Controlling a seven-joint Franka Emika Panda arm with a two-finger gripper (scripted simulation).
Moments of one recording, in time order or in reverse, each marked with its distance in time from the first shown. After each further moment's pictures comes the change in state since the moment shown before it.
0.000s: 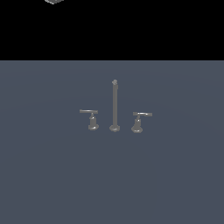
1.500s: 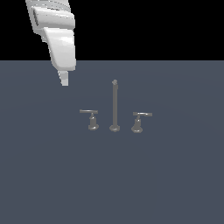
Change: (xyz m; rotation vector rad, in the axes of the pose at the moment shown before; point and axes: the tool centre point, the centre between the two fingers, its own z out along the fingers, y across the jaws) arm 0.074 -0.113 0.141 0.013 -0.022 0.580
